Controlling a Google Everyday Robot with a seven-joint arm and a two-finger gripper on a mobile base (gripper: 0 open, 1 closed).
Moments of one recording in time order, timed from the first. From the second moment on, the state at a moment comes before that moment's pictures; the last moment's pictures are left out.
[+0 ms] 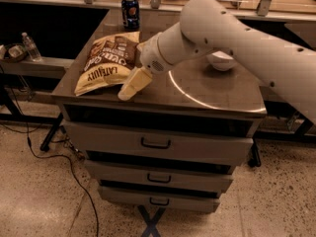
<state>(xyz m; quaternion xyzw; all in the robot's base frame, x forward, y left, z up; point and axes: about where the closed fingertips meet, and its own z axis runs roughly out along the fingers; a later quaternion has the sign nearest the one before) 0.634 0.076 0.870 -0.60 0.67 0.18 0.39</state>
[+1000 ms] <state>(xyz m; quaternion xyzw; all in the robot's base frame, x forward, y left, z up) 0.643 0.092 0.864 -0.53 0.71 0.22 0.41</state>
